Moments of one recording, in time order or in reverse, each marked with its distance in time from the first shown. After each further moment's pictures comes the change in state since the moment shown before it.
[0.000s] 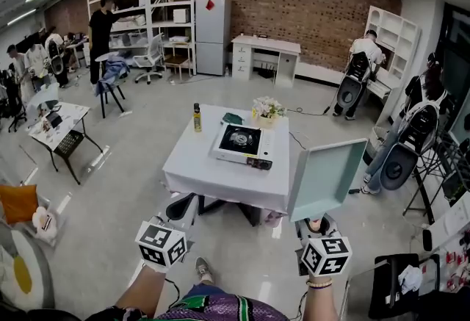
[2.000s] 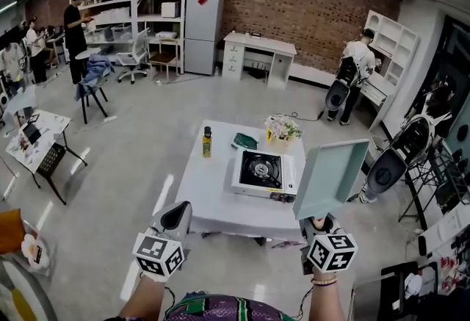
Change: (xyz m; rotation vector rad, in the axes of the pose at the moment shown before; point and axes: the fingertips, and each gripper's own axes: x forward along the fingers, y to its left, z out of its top) left arm 0.101 0.283 0.000 -0.085 -0.009 -0.028; right arm 0.255 0.093 0.063 0.018 0.073 -0.092
